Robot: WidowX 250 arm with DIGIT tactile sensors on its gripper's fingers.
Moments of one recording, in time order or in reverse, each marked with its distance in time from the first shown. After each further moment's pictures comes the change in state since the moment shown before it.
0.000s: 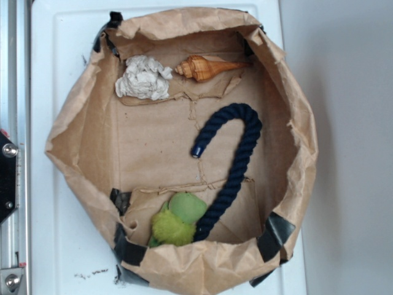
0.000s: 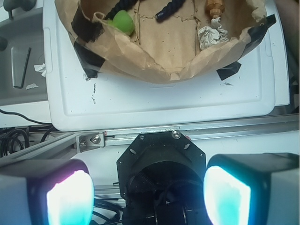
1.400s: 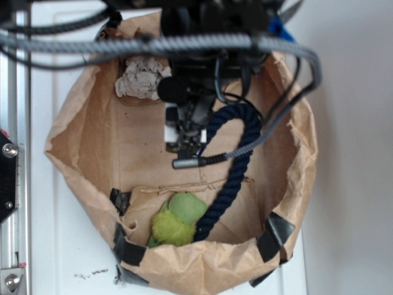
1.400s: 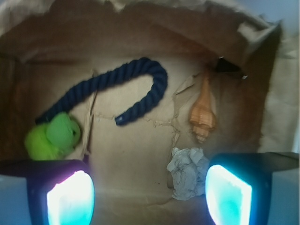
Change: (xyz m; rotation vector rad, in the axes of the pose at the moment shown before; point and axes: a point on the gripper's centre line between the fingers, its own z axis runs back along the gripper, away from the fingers) arm 0.154 0.090 -0.100 0.029 -0.042 -0.108
